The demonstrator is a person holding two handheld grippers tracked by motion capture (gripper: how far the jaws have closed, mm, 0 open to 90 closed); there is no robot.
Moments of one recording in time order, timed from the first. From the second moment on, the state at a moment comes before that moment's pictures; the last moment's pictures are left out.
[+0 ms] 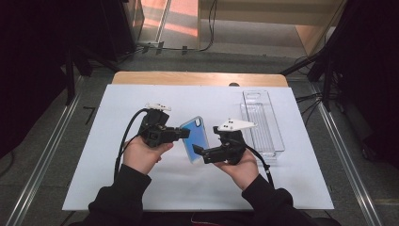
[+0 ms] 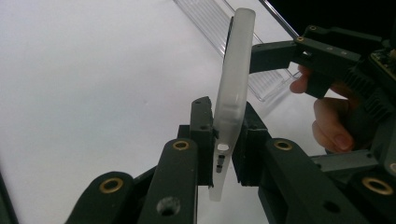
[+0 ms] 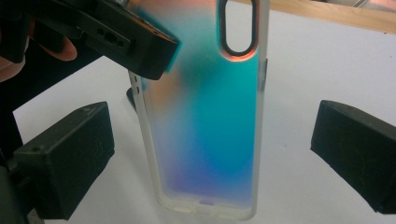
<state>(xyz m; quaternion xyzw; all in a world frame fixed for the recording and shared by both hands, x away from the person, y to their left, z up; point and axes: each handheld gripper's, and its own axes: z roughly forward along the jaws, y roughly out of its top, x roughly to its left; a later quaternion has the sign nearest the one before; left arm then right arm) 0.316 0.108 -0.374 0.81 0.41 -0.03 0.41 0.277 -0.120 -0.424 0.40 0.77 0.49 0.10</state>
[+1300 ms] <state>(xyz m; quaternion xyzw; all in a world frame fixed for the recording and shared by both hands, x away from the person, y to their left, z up) 0.305 0.104 -0.365 0.80 0.38 -0.02 0.46 0.291 -0.120 -0.433 0.40 0.77 0.48 0.11</state>
